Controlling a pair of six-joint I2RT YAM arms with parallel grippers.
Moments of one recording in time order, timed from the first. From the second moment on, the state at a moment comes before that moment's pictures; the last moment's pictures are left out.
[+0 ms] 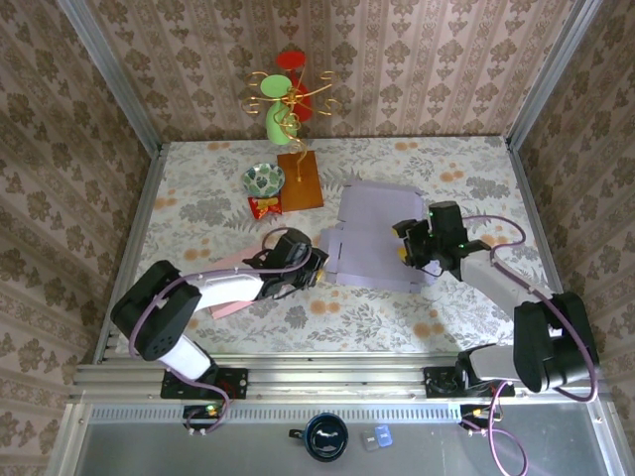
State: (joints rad) left arm -0.82 1.57 0.69 0.13 0.06 -1.70; right arm 0.16 1.33 0.70 -0.16 -0.33 1.41
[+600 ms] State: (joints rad) left arm -0.86 1.65 0.65 0.29 -0.04 -1.85; right arm -0.10 1.80 1.16 -0.33 -0.40 1.01
